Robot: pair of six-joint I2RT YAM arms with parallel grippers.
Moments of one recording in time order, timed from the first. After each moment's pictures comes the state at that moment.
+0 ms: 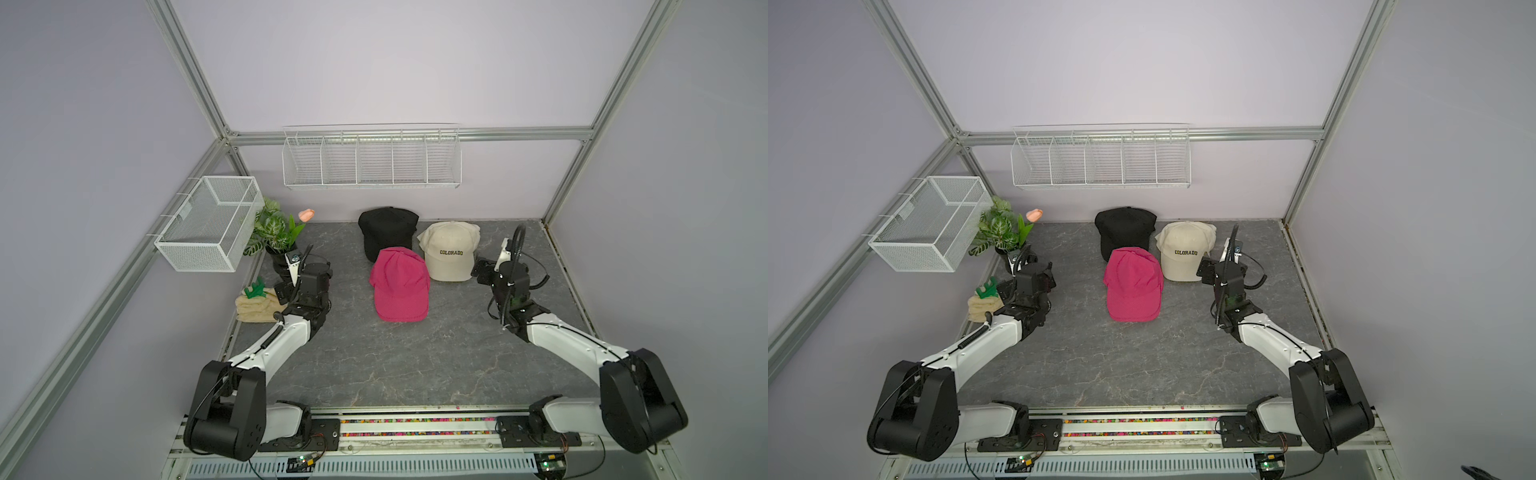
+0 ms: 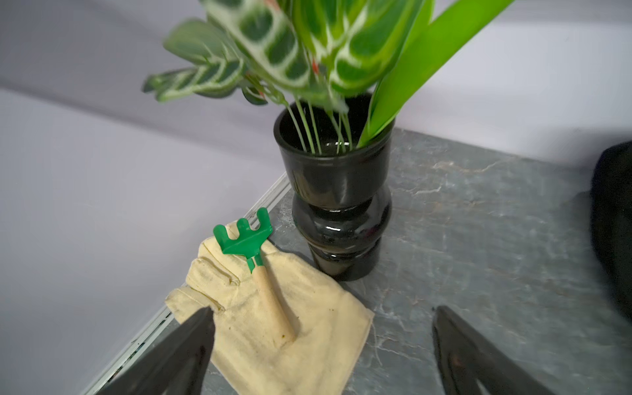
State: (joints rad) left arm -0.22 1.37 0.69 0.14 -0.69 -0.21; right arm 0.36 1.32 0.67 0.39 0.40 0.32
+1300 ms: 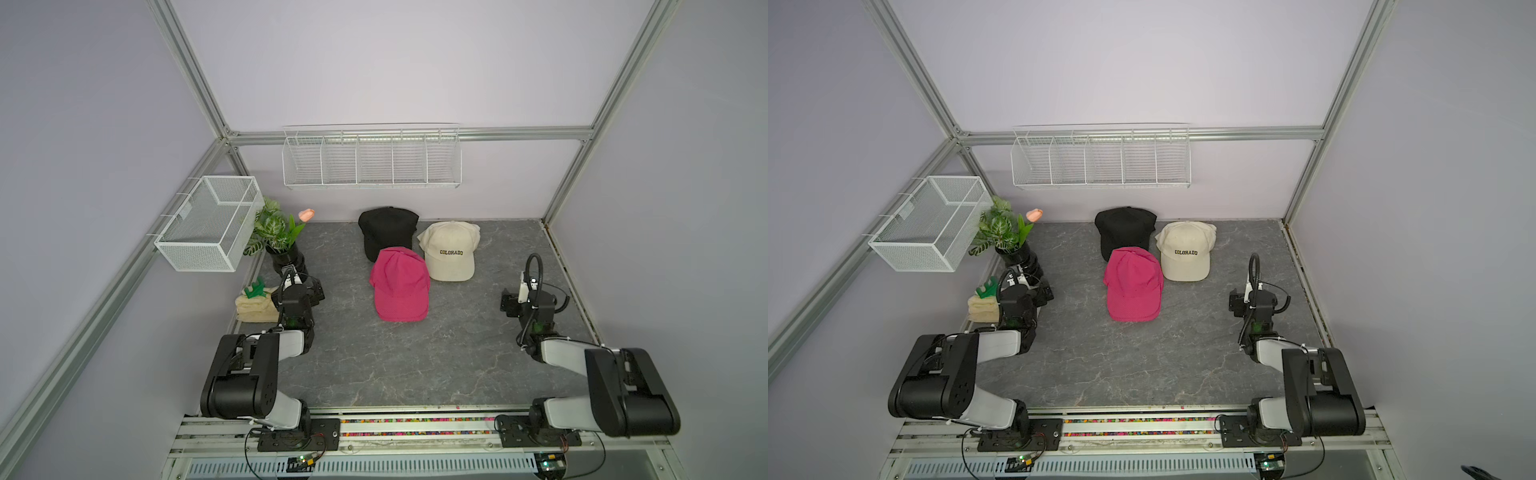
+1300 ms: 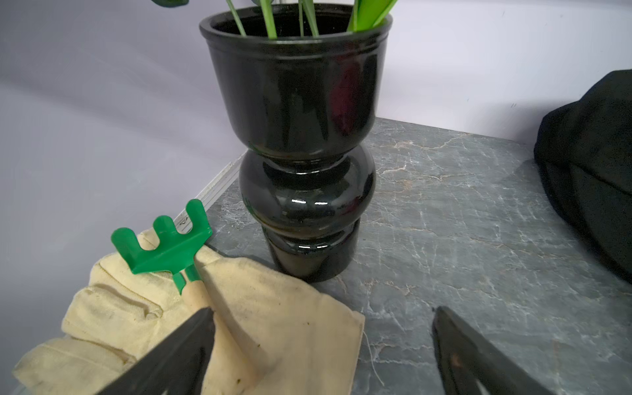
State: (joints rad) left arm -0.06 1.50 0.42 0.76 -0.34 -0.11; right arm 0.03 1.45 0.35 0.68 0.14 -0.03
